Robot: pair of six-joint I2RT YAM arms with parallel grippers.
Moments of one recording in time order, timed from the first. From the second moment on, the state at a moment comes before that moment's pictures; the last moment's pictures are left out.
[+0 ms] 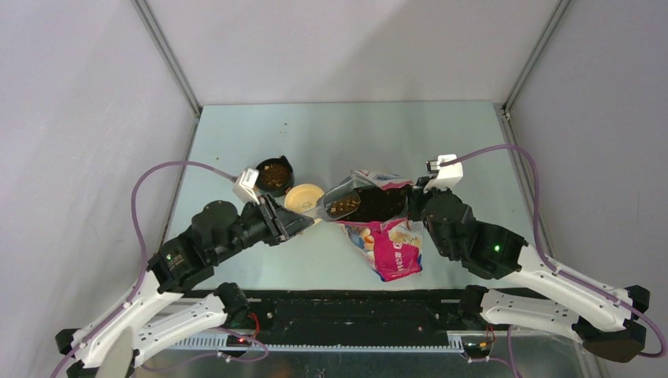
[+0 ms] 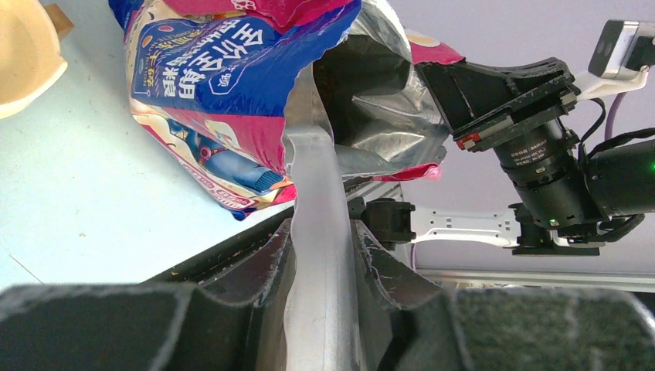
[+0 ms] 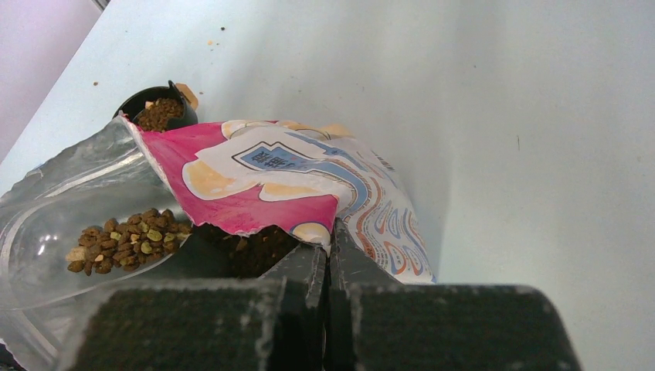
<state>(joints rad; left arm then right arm) -0.87 0.61 0.91 -0.60 -0.03 -1.00 1.08 0.83 0.96 -0.45 0.80 0.41</state>
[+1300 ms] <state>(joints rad) -0.87 0.57 0.79 -0.46 -0.01 -0.99 1.08 0.83 0.96 -0.46 0.85 0.41</state>
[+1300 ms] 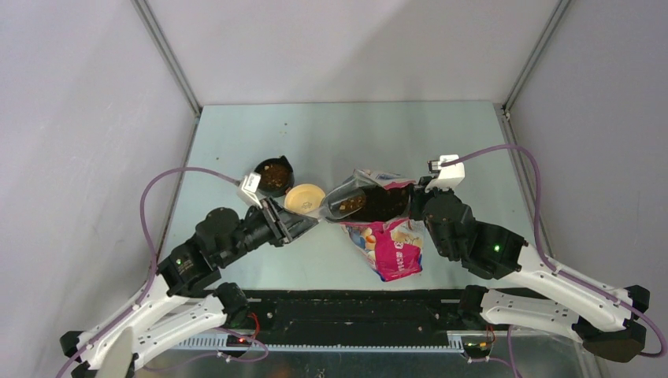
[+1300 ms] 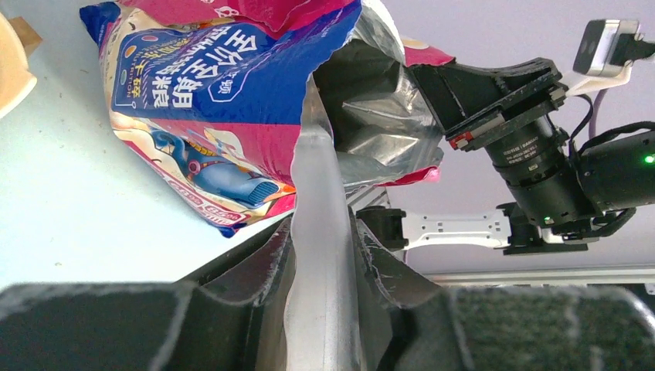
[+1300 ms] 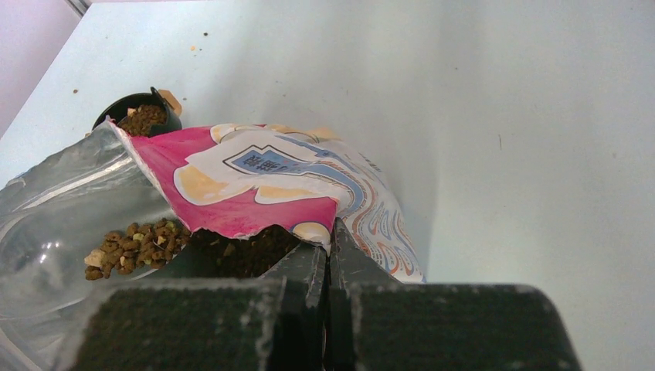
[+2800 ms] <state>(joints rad) -0.87 0.70 0.77 -0.32 -0.01 -1.05 1.08 0.98 0.96 -0.10 0.90 0.07</state>
